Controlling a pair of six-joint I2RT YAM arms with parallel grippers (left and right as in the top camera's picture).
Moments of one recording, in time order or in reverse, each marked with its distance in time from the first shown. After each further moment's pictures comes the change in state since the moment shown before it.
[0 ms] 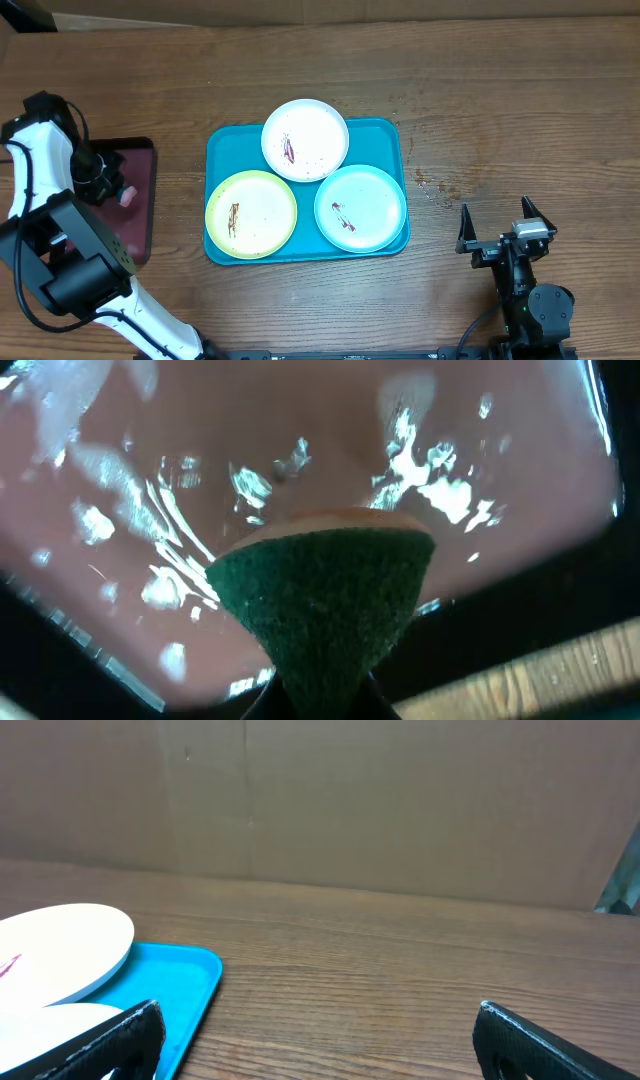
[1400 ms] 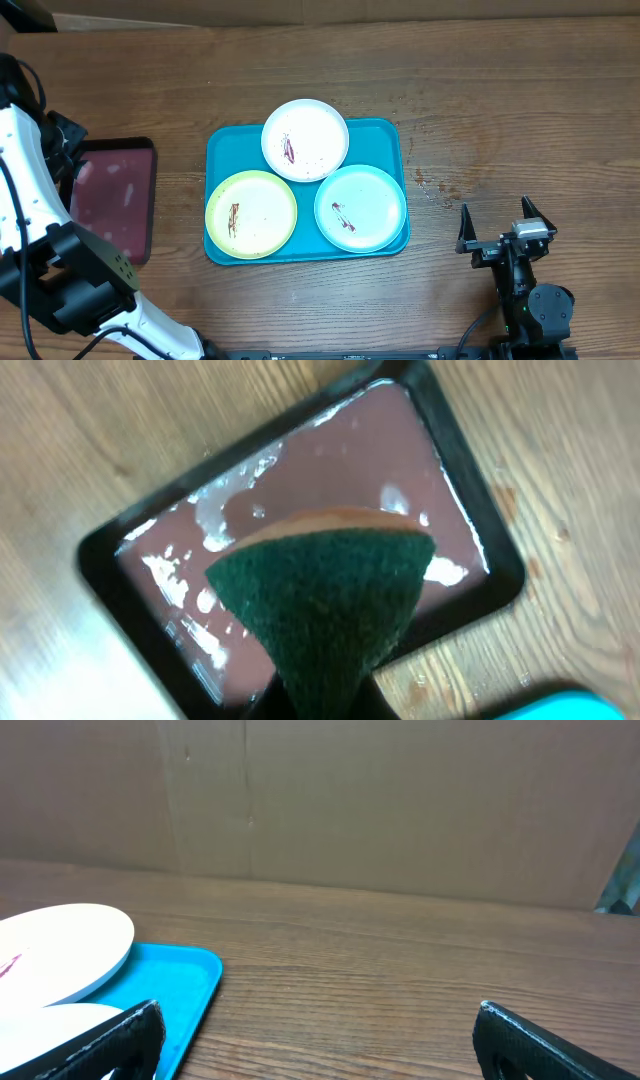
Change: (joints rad) left arm 0.006 -0.095 0.209 -0.087 -0.133 0.002; right arm 0.000 0.000 0.000 0.000 0.000 0.000
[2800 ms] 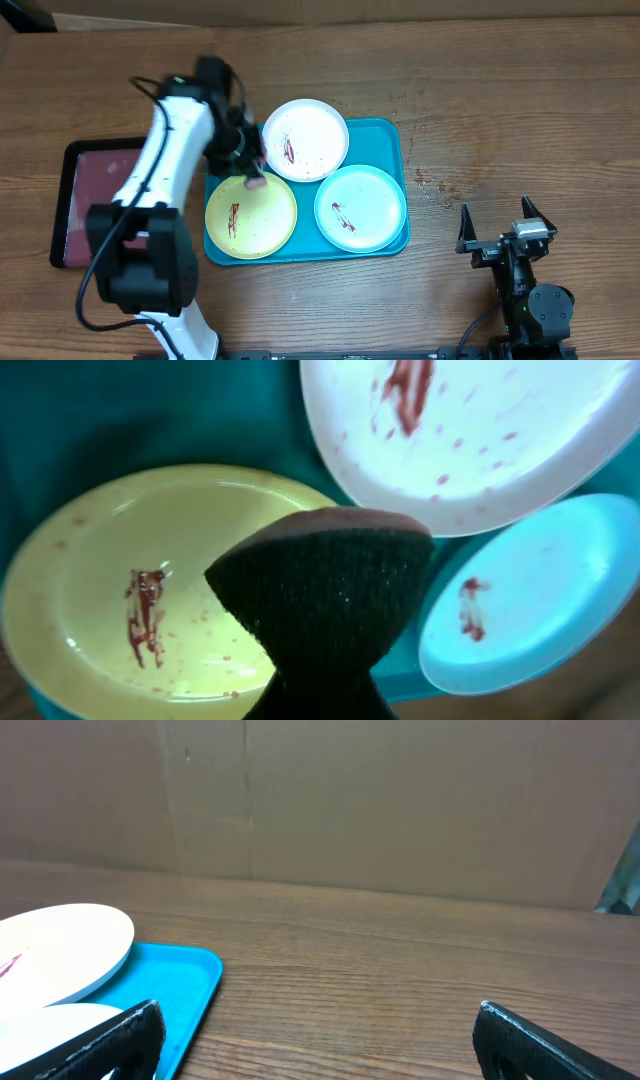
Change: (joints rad) left arm -0.631 -0.026 -0.311 0.058 0.414 0.261; right arm 0.000 0.000 0.000 0.000 0.000 0.000
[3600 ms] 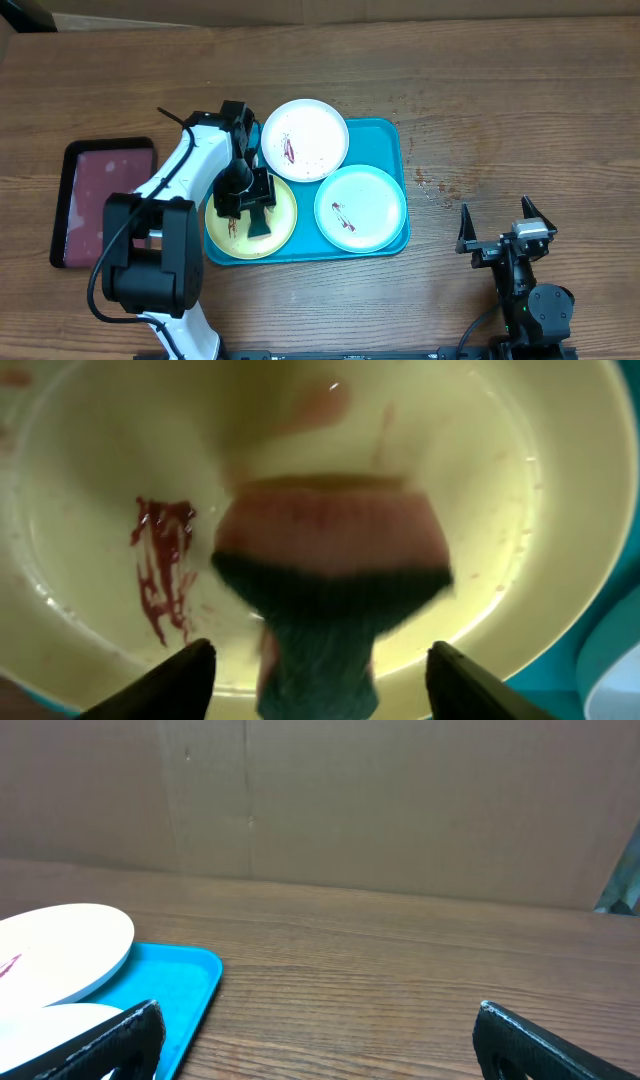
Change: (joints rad) left arm -0.037 0.000 -0.238 0.058 -0.128 -0.022; right arm 0.000 0.000 0.000 0.000 0.000 0.000
